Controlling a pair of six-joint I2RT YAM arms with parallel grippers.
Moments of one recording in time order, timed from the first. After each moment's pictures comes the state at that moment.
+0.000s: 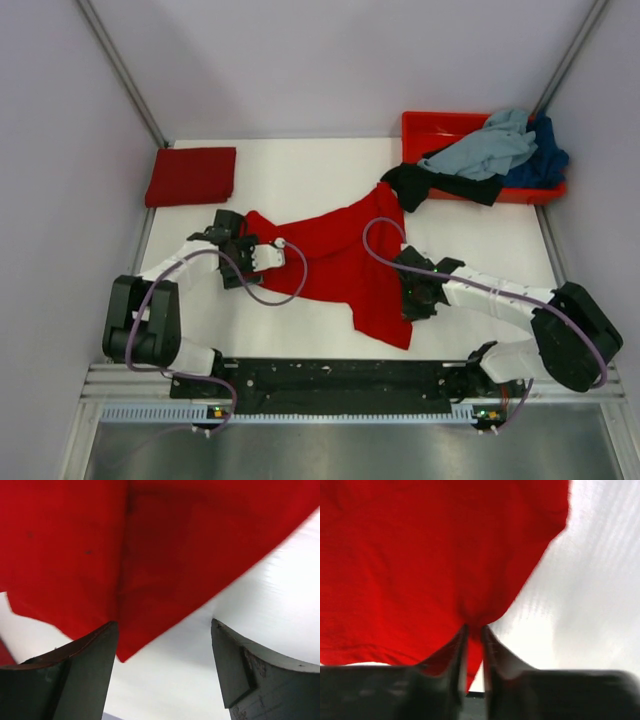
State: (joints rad) left arm -0.16 1.44 0.77 -0.57 0.13 1.22; right arm 0.72 1.33 0.65 -0.67 0.11 0.72
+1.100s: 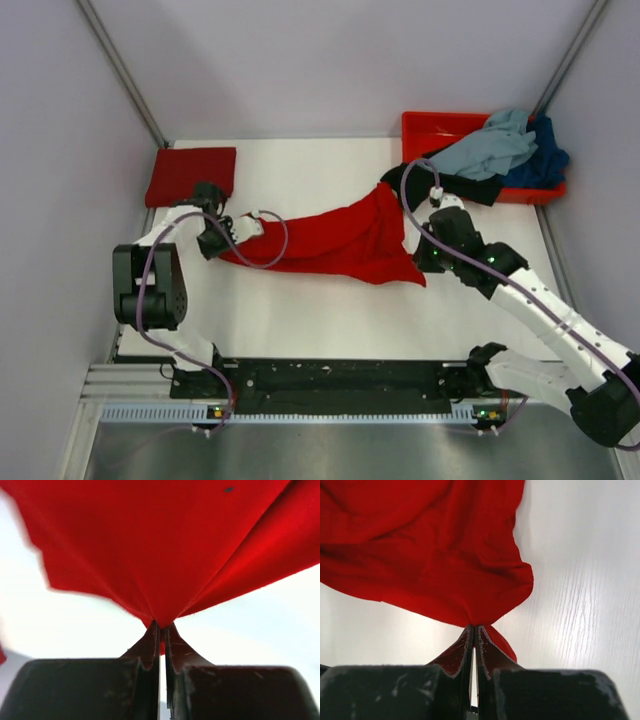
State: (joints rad) left arm 0.02 1.69 1.06 -0.69 0.06 1.22; right arm 0.58 1.01 0.86 -0.67 0.16 0.55
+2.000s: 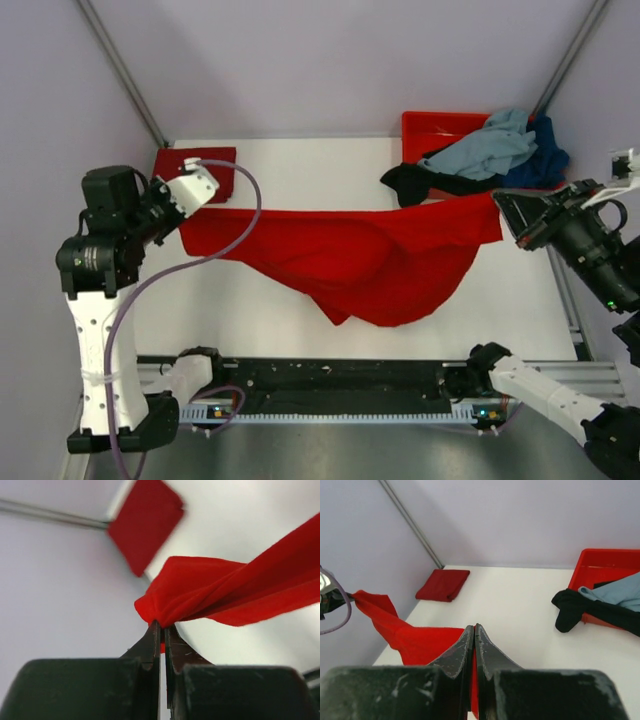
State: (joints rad) left arm 0.04 1.06 1.72 -1.22 0.10 0.93; right arm 0.58 0.77 1.70 -0.87 0.14 0.35
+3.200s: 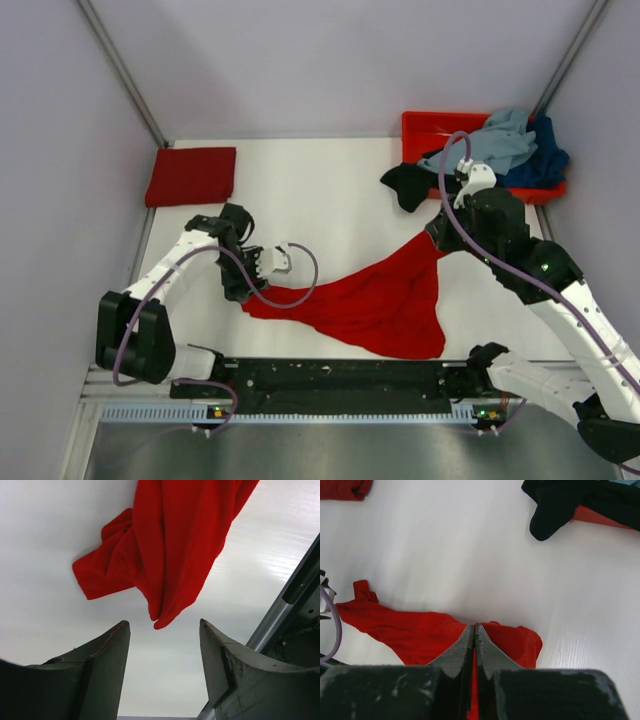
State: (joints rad) left arm -0.27 1.35 0.98 -1.09 0.24 1.07; right arm 0.58 0.90 1.19 -0.78 0.17 0.36
